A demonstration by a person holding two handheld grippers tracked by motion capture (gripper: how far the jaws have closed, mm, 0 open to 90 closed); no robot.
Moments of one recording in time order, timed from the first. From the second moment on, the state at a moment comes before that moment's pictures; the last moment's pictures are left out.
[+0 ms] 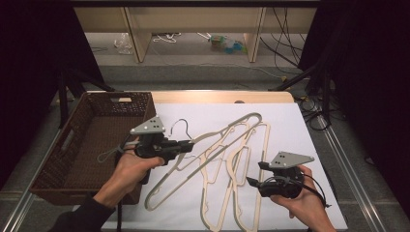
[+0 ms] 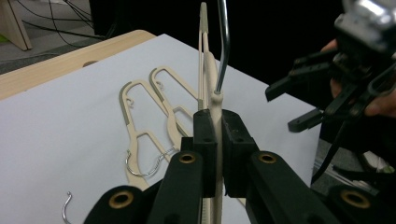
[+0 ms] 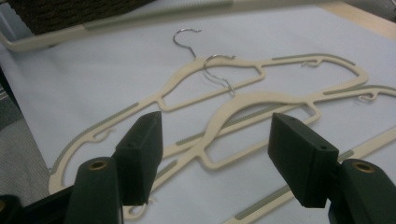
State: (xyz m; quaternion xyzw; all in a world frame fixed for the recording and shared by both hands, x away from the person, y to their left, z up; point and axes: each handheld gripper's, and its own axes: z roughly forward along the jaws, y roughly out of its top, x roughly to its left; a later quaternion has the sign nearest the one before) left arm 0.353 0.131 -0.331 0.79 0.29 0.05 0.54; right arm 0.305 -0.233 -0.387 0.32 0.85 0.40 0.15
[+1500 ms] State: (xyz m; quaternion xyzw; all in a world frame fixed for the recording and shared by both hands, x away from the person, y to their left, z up) left arm 0.408 0.394 -0.284 0.74 0.39 0.21 0.51; right arm 0.289 -0.242 -0.422 0.33 0.86 0.38 0.11
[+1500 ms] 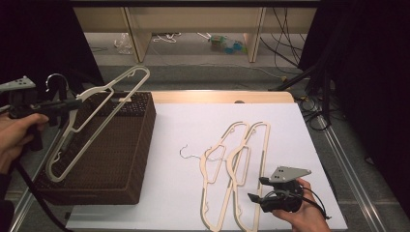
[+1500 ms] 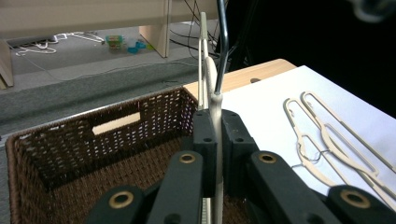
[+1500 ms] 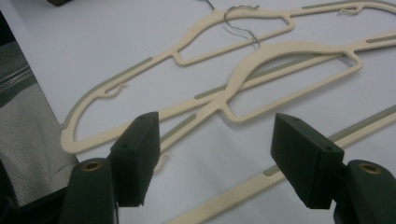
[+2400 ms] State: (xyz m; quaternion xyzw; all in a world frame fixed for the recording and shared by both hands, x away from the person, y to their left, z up) left arm 0.411 0.416 -0.351 0.72 0.47 0.13 0.49; right arm 0.289 -0.241 -0.422 0.33 0.86 0.37 0.11
